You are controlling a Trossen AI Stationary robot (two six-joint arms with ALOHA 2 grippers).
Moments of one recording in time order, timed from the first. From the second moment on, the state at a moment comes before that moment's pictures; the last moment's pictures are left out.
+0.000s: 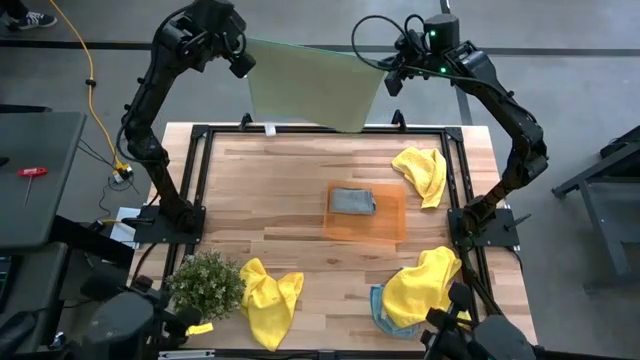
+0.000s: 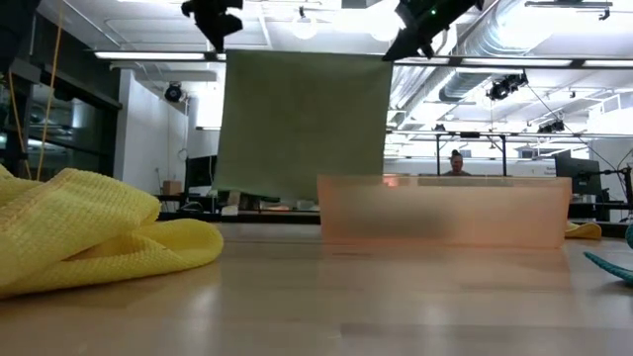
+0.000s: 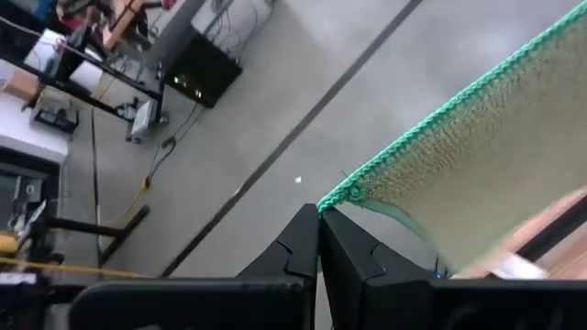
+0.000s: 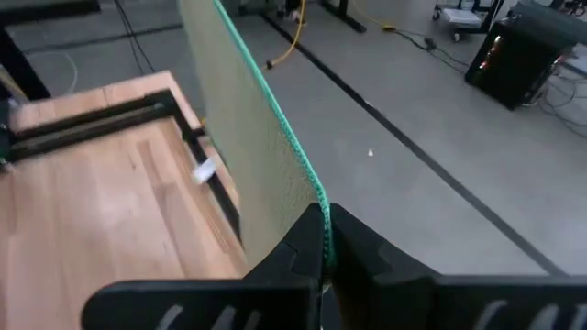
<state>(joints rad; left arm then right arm) 1.04 1.76 2.34 -1.25 -0.49 0.43 -0.93 1.58 1.82 -0.73 -0.30 -0.26</state>
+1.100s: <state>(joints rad) 0.51 1.43 1.31 -1.33 -0.18 -0.34 -0.64 1.47 1.22 -0.93 -0.20 -0.13</state>
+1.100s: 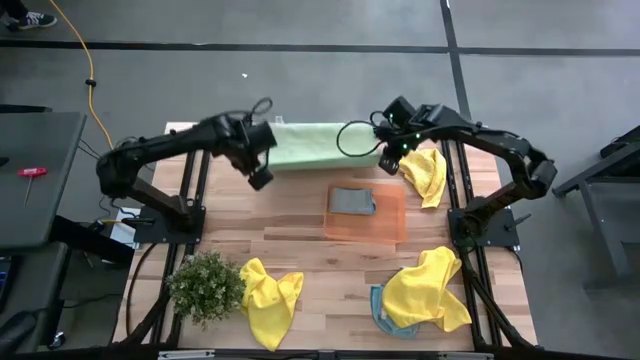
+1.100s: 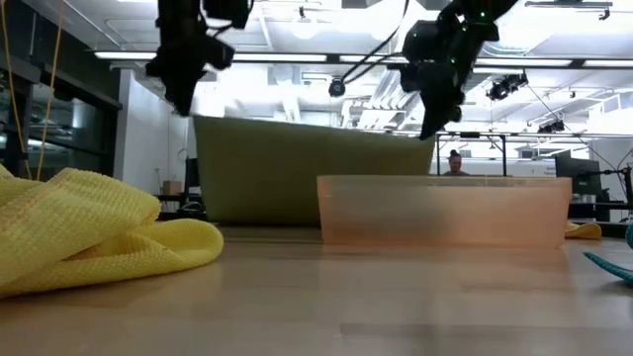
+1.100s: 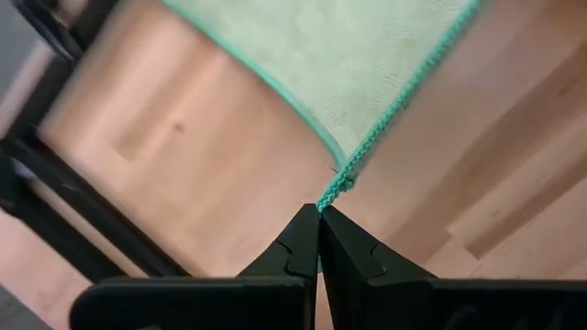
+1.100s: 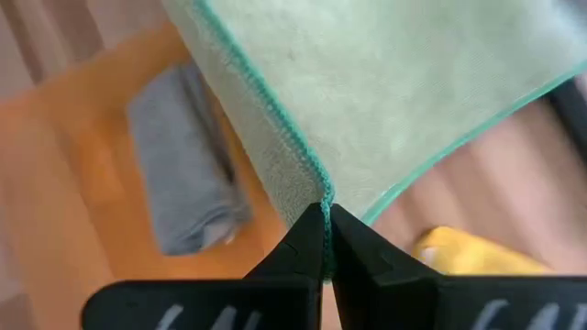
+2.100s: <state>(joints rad) 0.51 1.33 1.18 -1.30 -0.04 -0.39 -0.54 1.46 1.20 -0.89 -0.29 0.26</state>
